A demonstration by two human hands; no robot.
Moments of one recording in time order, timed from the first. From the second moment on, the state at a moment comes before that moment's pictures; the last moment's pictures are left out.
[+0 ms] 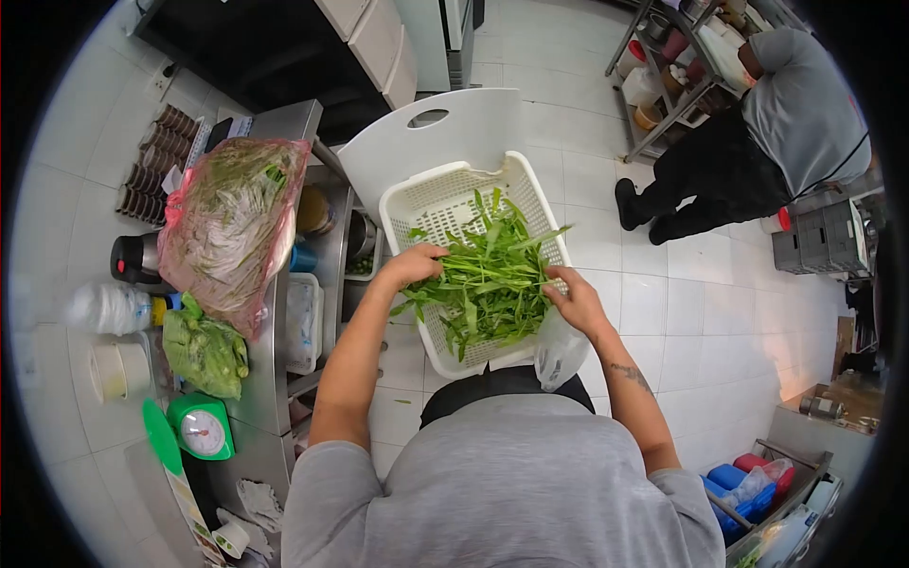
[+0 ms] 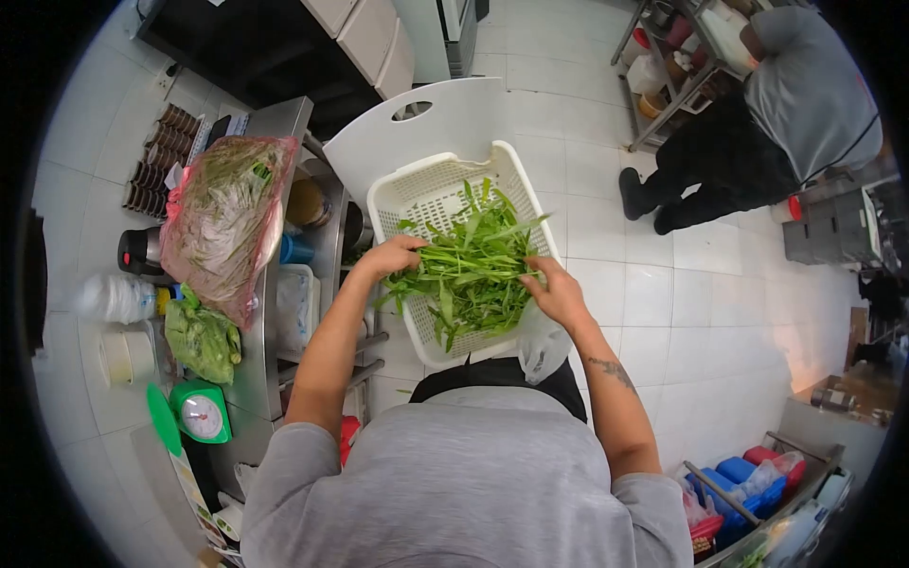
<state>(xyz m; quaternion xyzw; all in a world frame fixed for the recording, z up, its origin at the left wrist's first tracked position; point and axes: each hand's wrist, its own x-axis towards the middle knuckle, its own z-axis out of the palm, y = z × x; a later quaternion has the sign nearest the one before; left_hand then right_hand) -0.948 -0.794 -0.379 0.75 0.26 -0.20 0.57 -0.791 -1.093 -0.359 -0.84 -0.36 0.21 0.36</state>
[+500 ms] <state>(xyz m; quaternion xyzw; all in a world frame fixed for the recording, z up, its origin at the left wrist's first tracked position) -0.969 -0.875 -0.454 0.95 0.22 0.01 0.24 -0.800 -1.088 -0.457 -0.85 -0.37 0.32 0.20</state>
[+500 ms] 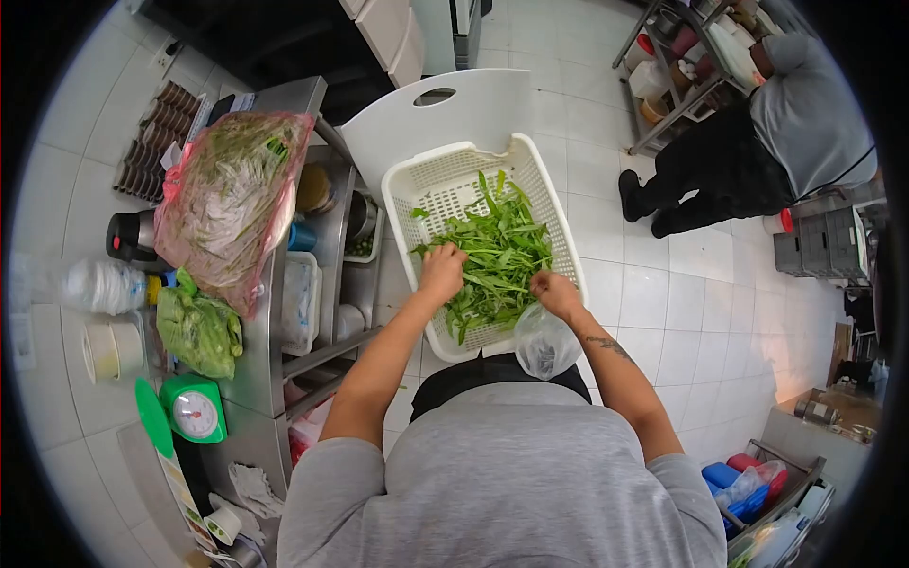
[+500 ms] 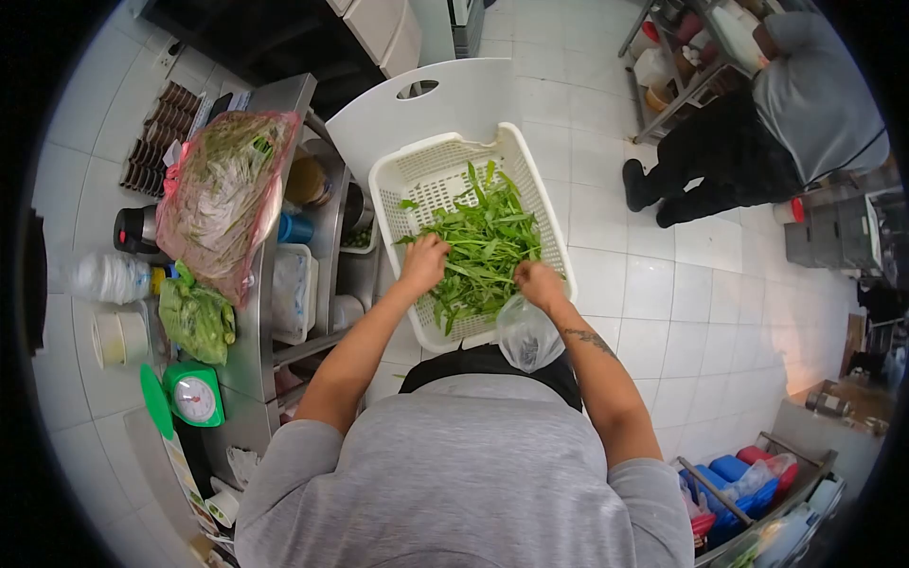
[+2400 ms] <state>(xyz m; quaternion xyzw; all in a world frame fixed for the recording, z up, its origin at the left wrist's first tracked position) -1.016 -0.838 -0.388 0.44 0.46 0.33 0.70 -0.853 -1.083 -0.376 -0.80 -0.38 0.30 0.34</state>
